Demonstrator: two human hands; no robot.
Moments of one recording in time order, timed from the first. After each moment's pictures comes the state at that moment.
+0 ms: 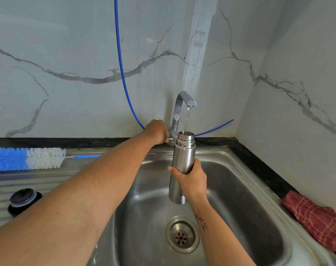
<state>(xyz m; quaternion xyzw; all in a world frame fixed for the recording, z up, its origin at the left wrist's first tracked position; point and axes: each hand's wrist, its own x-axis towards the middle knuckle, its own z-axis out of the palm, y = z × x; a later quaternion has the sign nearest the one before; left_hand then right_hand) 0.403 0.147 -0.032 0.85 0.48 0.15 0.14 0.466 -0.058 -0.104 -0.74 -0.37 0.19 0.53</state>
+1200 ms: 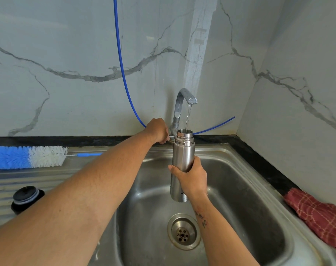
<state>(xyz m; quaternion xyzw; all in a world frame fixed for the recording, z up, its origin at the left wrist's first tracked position) 0.396 0.148 -0.029 0.85 0.46 0.15 0.20 0.463 -0.056 -0.106 -0.74 -0.37 0.19 0.52</state>
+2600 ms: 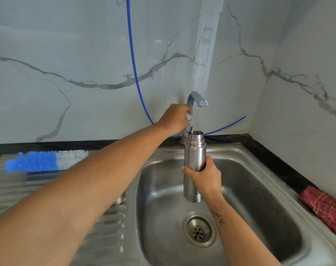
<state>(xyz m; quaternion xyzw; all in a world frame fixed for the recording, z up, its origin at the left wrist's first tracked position) 0.385 0.102 0.022 0.87 0.33 0.32 0.19 0.460 -0.064 -0.096 -0.76 -0.39 0.17 0.50</state>
